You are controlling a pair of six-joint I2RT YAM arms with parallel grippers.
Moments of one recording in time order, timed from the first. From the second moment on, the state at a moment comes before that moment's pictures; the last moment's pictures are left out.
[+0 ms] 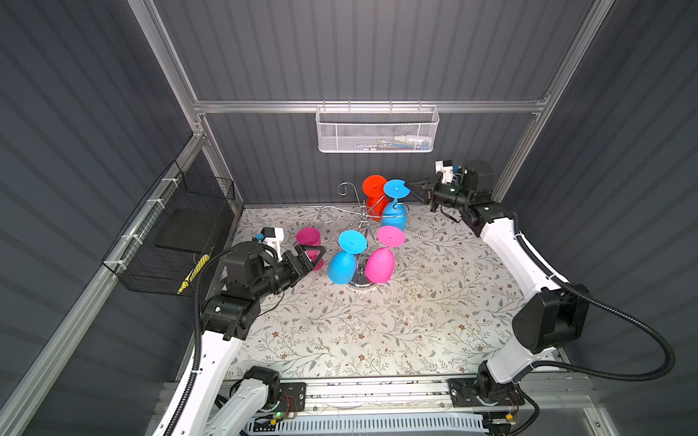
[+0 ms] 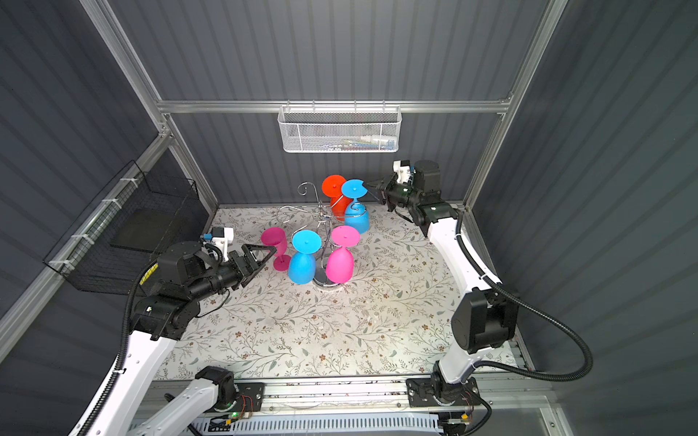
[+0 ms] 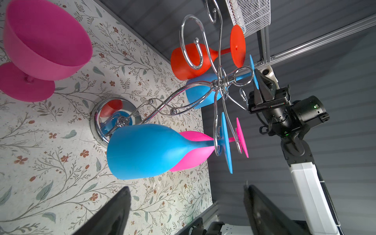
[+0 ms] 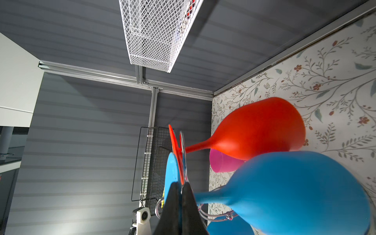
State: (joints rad) left arm -0.27 0.83 1.02 -0.56 0.50 -0.89; right arm 0.20 1.67 1.62 -0.16 -0.74 1.17
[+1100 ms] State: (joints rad) left arm -0.31 1.10 1.32 -0.23 0.68 -1.06; right arm 0.14 1.13 1.37 -0.01 -0.79 0.72
